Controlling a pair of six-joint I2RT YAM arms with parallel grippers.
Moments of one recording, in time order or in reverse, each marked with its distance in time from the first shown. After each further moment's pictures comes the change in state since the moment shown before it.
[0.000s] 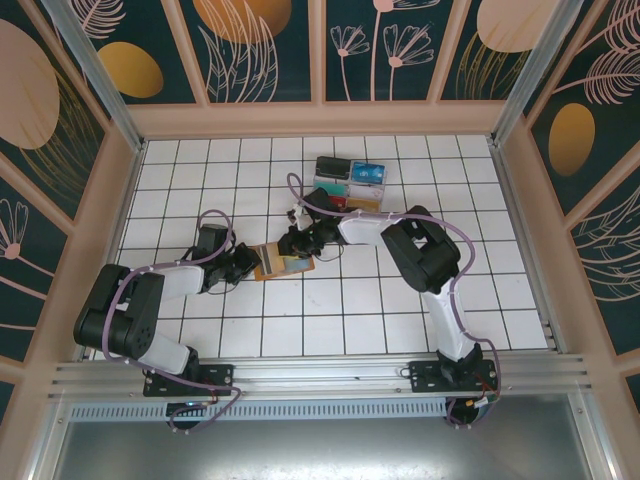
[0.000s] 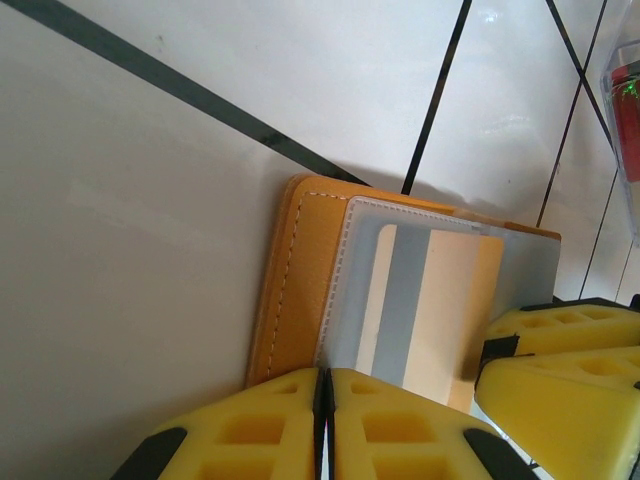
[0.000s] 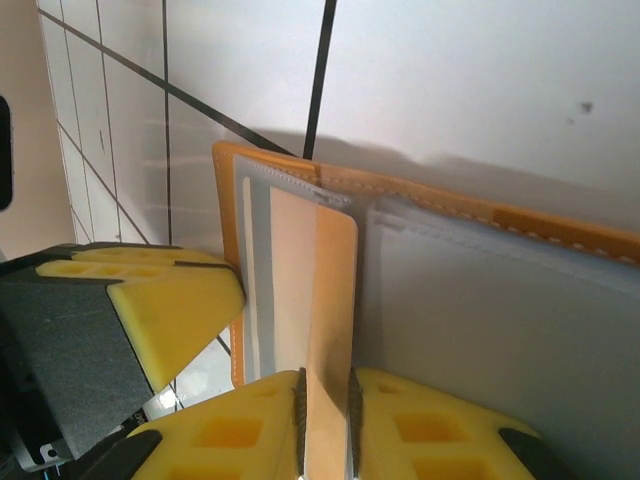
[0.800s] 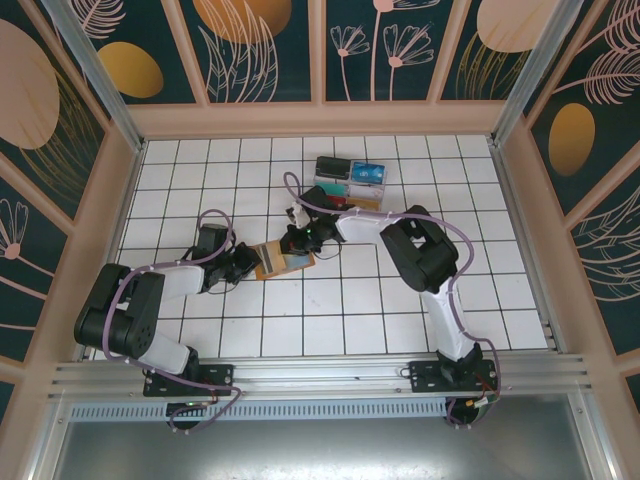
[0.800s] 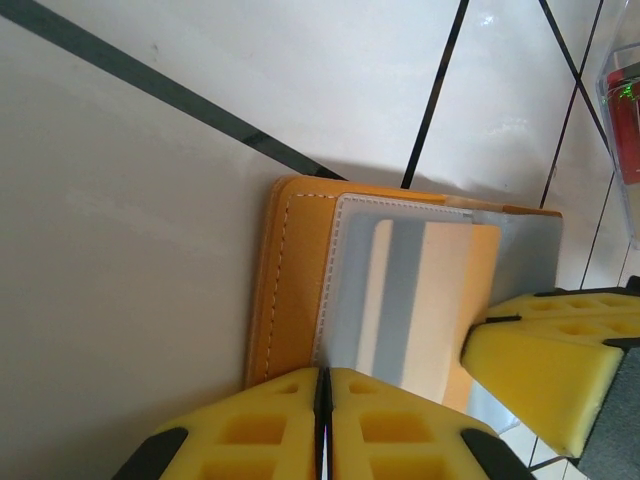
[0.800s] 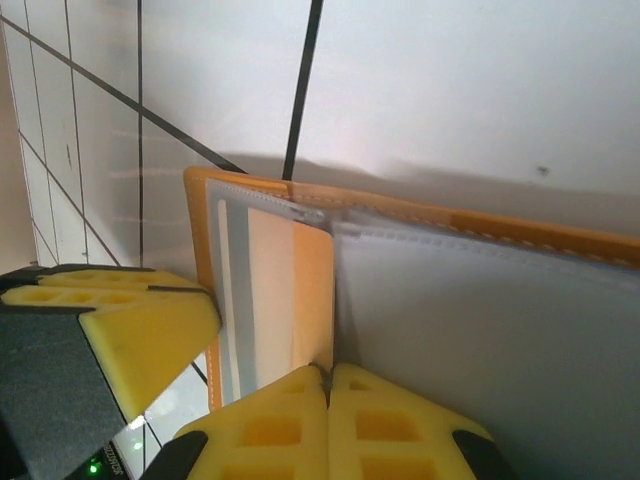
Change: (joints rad) left arm 0.000 0.003 0.000 0.009 -0.001 0.000; right arm -0.004 0.000 0.032 -0.065 0.077 -0.058
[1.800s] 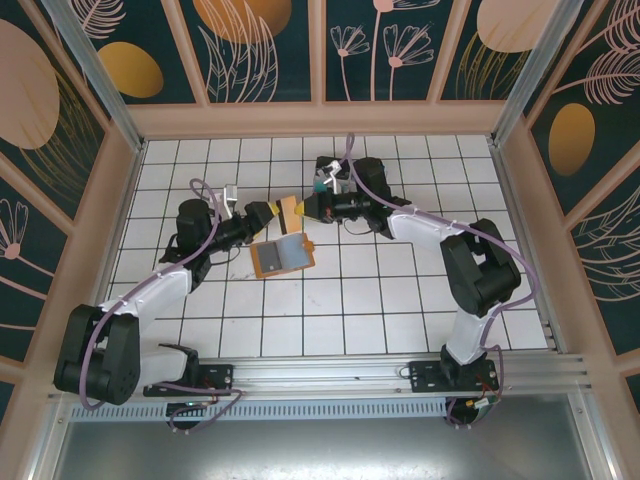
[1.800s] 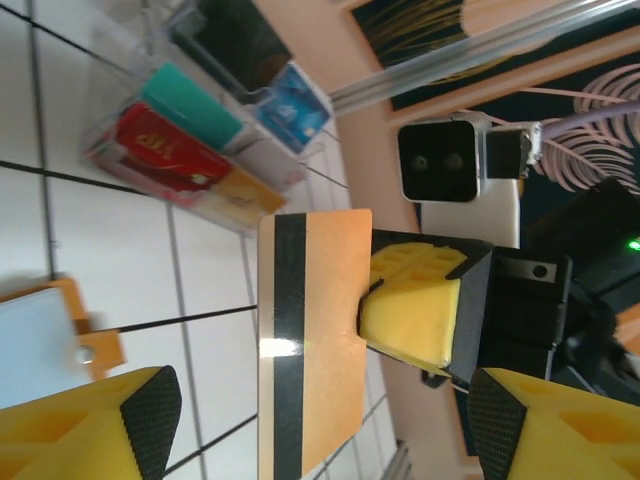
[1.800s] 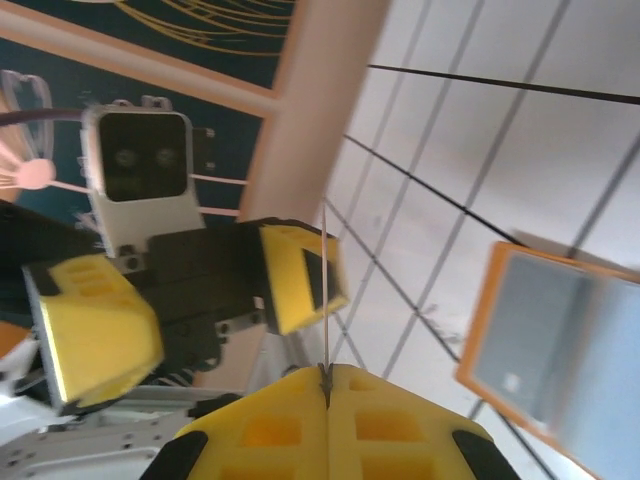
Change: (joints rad) left arm 0.000 -0.248 0.092 0.275 0.336 -0.111; right arm -0.185 -0.375 -0.291 0.512 -0.356 0.238
